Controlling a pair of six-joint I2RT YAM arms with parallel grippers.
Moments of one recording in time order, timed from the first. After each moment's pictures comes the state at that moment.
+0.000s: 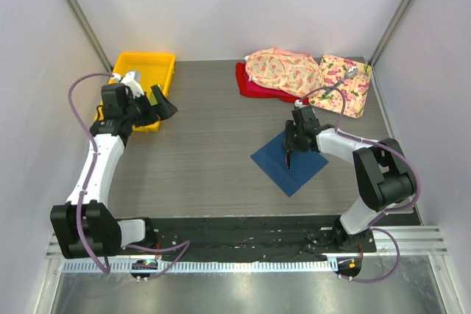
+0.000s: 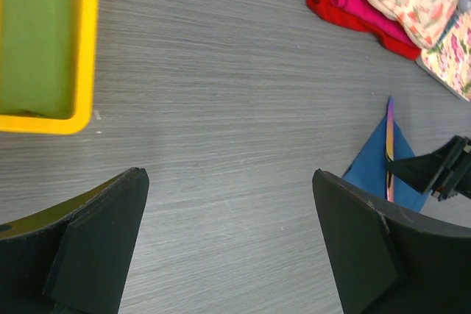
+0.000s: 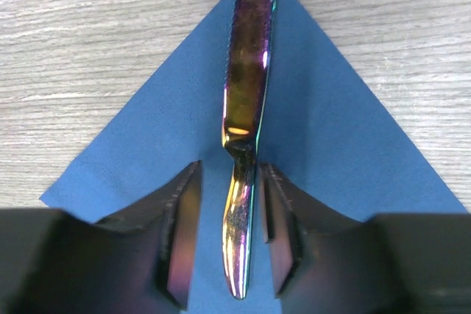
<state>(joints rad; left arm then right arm) 0.07 1.24 1.04 -0.39 0.39 -0.33 0.35 1.62 0.86 -0.19 0.04 0.45</state>
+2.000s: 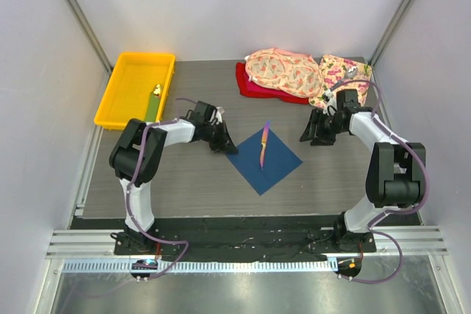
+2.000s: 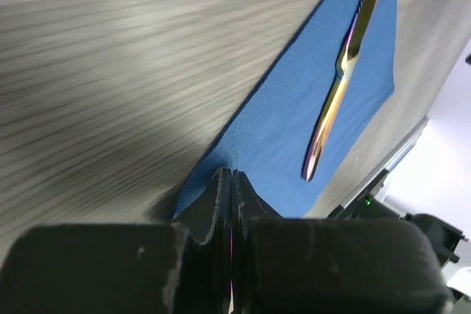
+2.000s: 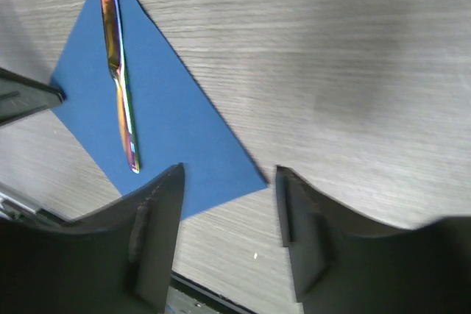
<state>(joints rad) -0.46 1.98 1.14 -0.15 0.54 -0.72 -0.03 1.61 1.04 -0.58 -0.45 0.21</state>
